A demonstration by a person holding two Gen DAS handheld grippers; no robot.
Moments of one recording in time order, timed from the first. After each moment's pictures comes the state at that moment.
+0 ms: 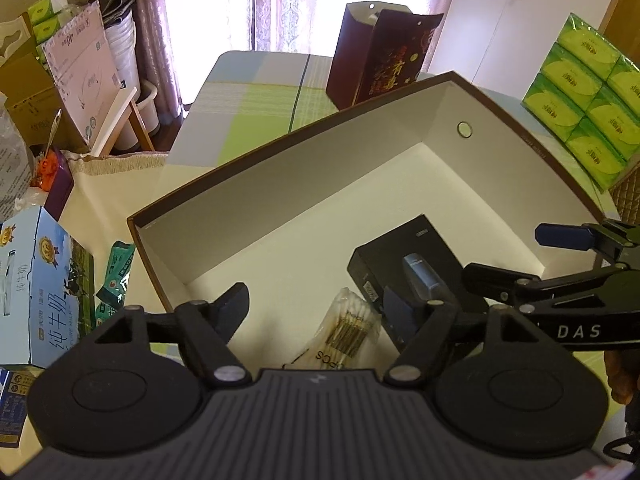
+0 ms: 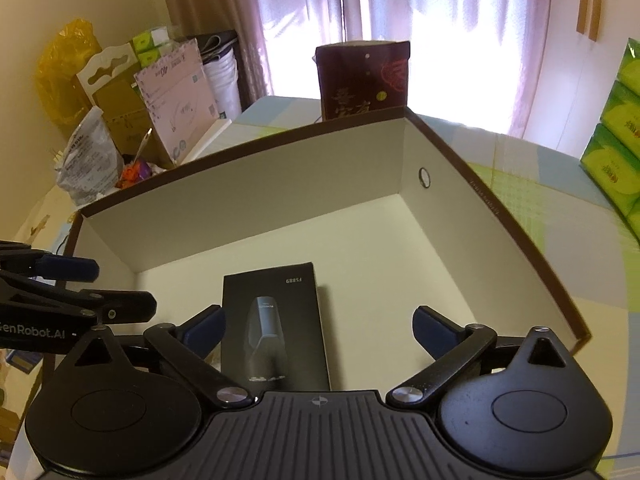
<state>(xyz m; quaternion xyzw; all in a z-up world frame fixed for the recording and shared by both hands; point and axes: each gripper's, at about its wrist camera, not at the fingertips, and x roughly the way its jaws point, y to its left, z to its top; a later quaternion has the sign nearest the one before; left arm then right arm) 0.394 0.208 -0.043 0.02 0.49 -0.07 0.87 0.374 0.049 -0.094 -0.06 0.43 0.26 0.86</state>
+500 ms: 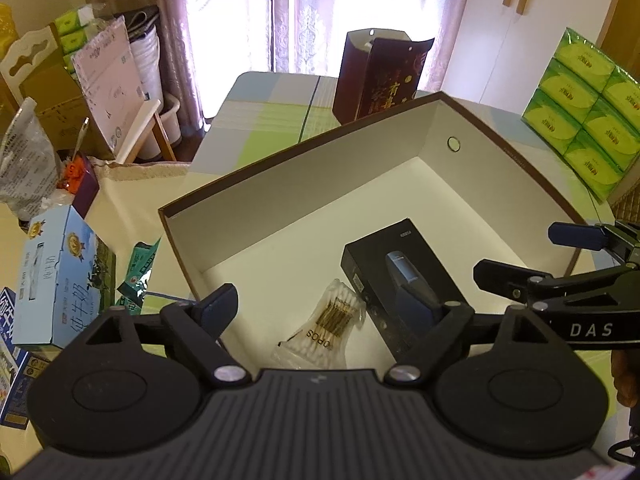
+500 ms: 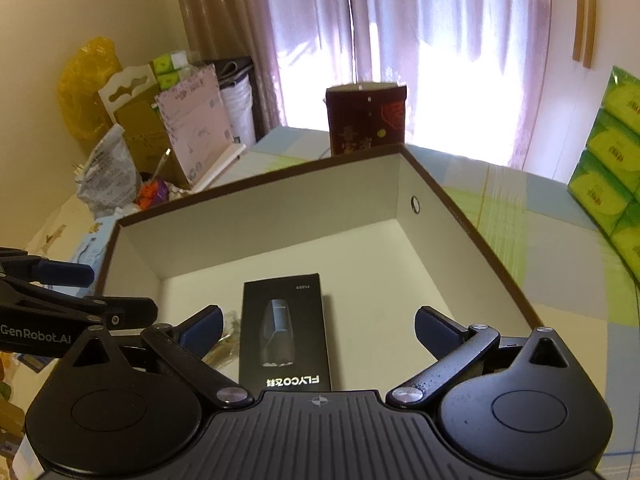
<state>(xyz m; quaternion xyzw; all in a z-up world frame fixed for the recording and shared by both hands) 0.355 0.192 -0.010 0.02 0.46 -0.03 0.89 0.340 0.028 -0.061 -0.05 0.39 0.28 0.87</state>
